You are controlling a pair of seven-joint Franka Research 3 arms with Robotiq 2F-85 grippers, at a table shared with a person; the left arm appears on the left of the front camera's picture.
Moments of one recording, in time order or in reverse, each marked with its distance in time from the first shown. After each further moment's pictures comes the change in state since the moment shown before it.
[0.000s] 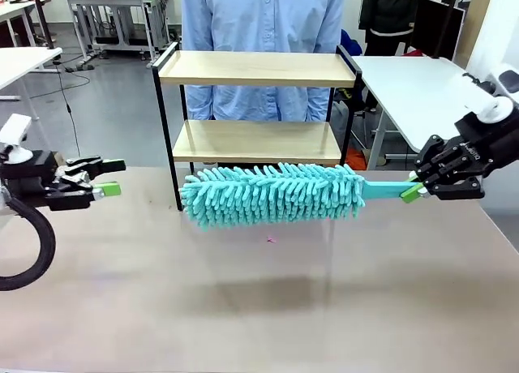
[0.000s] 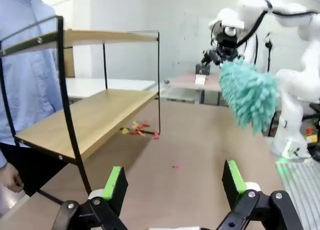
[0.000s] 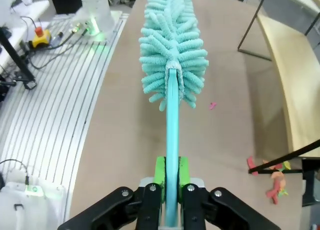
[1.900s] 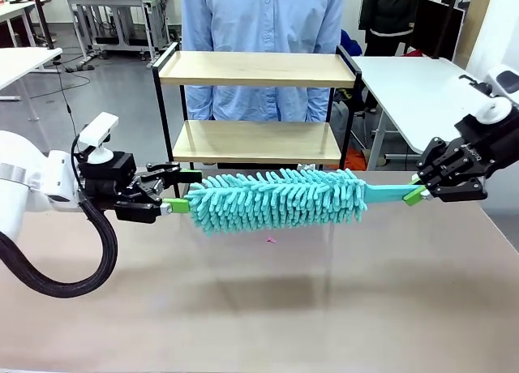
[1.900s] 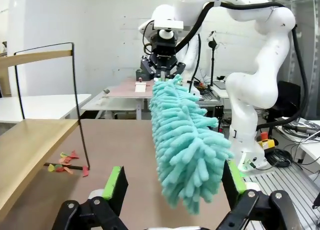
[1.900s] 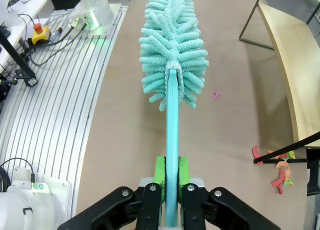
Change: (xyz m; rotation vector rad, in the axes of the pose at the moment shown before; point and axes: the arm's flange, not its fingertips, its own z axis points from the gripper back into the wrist) left arm 0.019 -0.054 -0.128 -0.322 -0.035 0.019; right arm 0.003 0.006 0.001 0.003 0.055 -0.036
